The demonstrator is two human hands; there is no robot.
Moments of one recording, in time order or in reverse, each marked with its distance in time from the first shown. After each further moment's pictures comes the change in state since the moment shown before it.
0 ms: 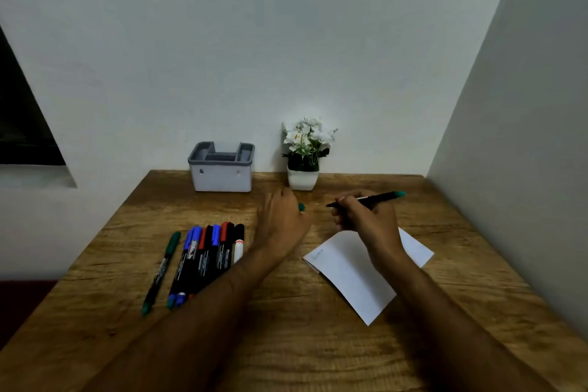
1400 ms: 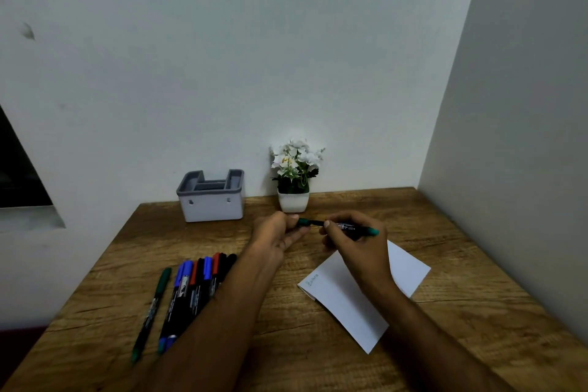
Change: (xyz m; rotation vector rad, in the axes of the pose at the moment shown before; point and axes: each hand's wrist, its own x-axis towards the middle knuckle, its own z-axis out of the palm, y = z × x) left_hand 0.034 0.012 -0.005 -1.447 -0.172 -0.740; right_hand 0.001 0.024 0.000 0.001 0.019 -0.338
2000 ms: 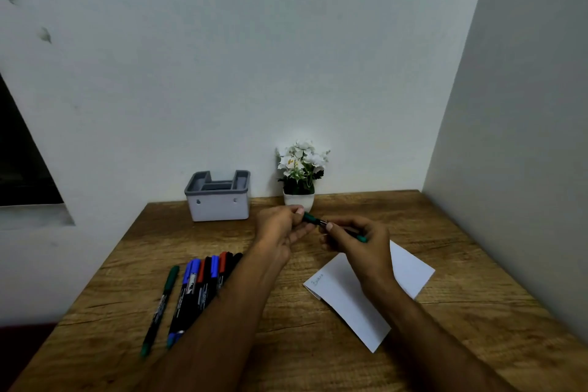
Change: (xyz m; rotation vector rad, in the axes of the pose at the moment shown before) left_hand -0.018 0.008 0.003 0.043 0.010 0.086; right_hand 0.000 0.002 0.004 0.100 -0.029 0.129
